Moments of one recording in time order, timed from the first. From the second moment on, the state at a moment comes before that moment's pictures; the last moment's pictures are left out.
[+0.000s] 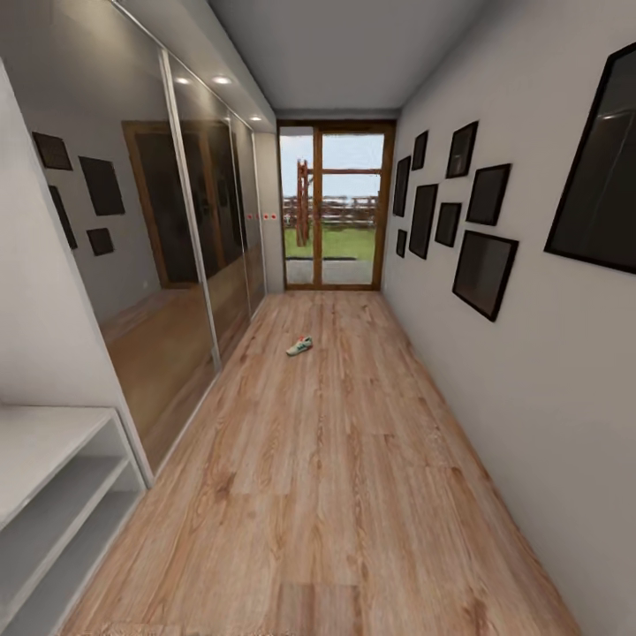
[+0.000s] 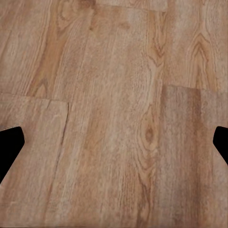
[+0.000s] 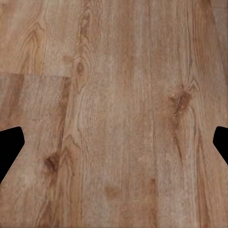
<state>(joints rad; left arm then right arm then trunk) -0.23 0.04 0.05 -0.27 0.08 -0.32 -0.01 -0.02 -0.06 0.00 -0.55 0.02 -0.29 -0.01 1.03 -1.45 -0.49</state>
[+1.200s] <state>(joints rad) -0.23 0.04 0.06 -0.27 0.08 -0.32 -0.01 -0.02 -0.06 0.00 -0.55 0.02 -0.29 -0.01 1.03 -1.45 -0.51</state>
